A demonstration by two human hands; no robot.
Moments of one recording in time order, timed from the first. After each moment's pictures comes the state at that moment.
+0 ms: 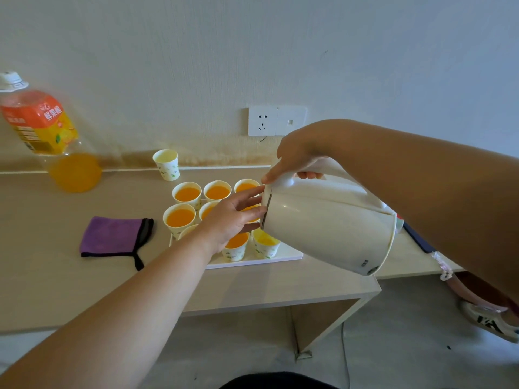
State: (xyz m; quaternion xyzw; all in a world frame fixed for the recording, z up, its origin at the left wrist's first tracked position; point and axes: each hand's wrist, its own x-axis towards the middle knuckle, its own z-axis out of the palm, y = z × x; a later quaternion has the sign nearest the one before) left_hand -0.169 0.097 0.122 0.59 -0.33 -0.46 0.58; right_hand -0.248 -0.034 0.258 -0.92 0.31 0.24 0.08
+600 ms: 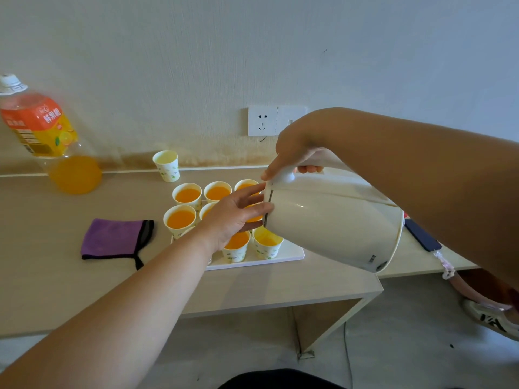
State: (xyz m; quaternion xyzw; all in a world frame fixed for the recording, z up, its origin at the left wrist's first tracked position) left_hand -0.167 0.093 0.125 0.58 -0.32 -0.47 0.58; right_hand -0.242 -0.031 0.268 -0.91 0.32 0.27 0.05
